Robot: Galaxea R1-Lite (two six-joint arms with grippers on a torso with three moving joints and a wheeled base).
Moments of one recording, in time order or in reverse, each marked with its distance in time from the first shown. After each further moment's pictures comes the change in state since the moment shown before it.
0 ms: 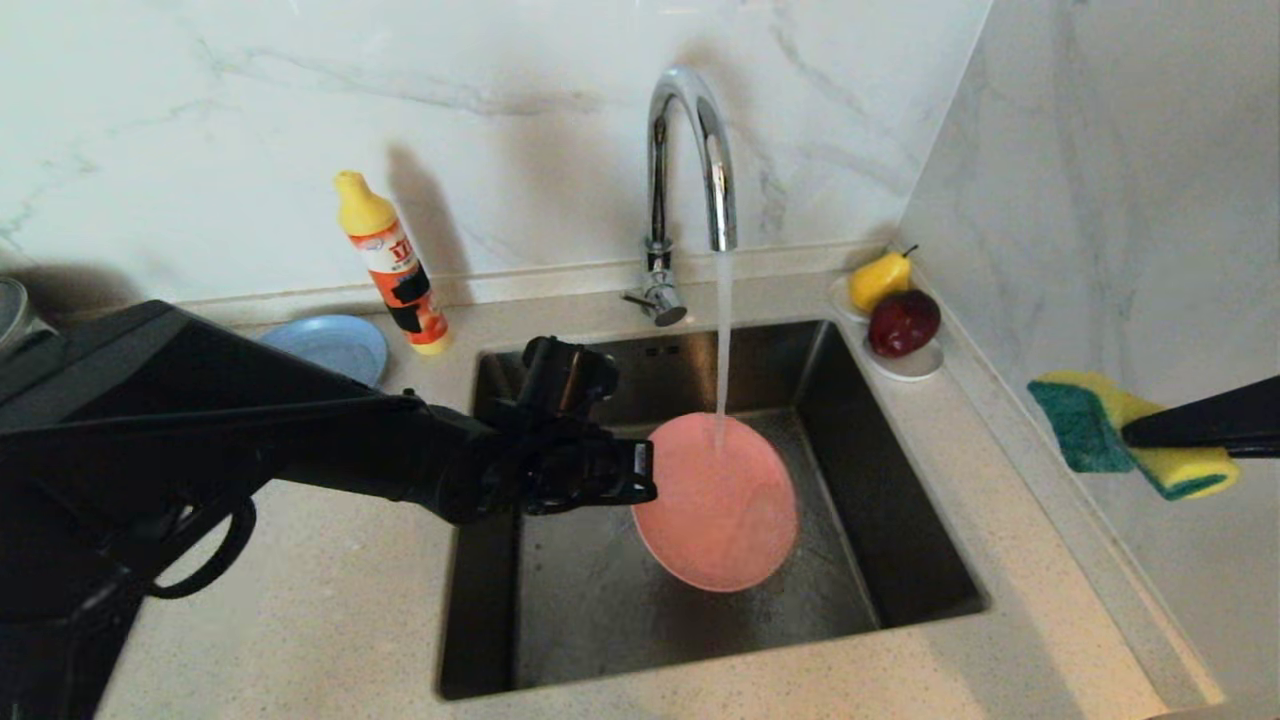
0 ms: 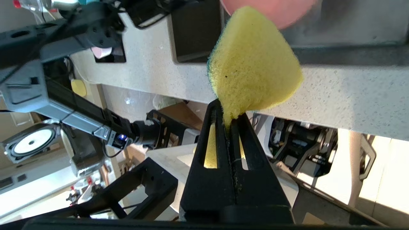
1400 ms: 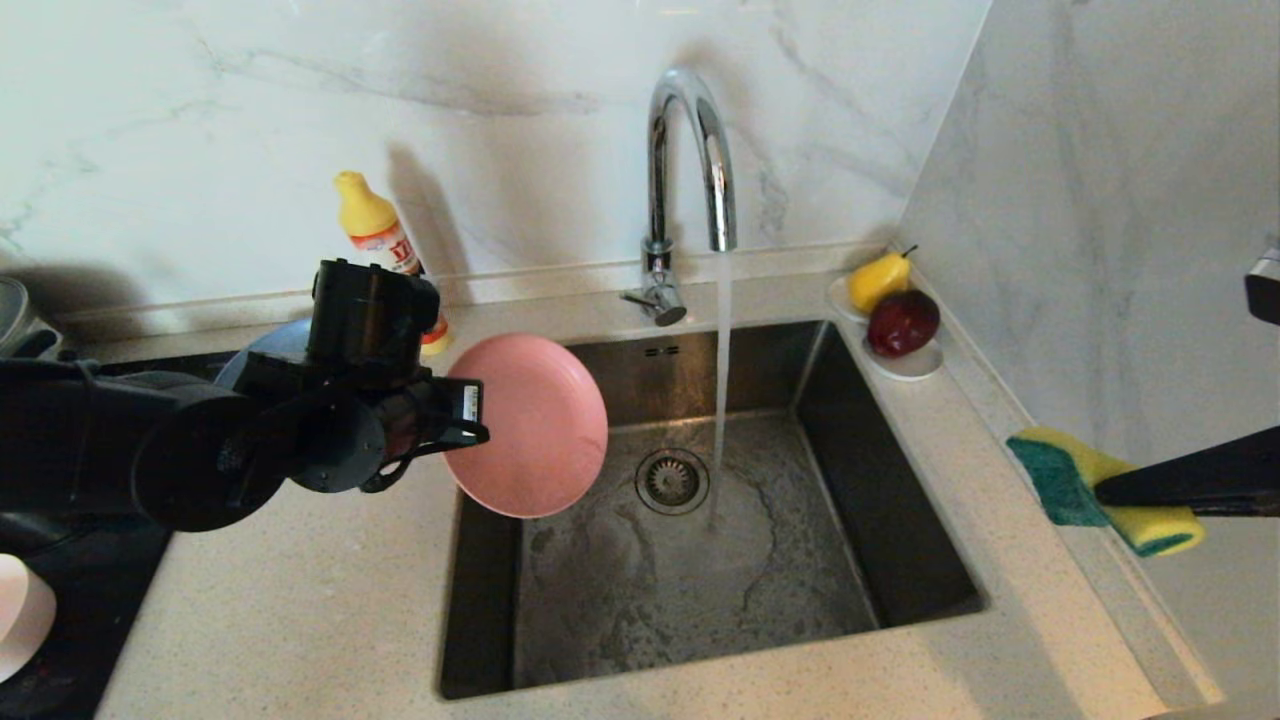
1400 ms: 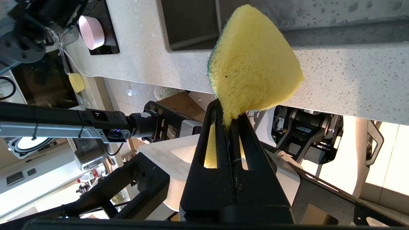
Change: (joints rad) left arm 0.147 -0.369 0.232 -0.011 0.496 0.222; right arm 0.002 -0.013 0.141 -0.066 0.011 0.005
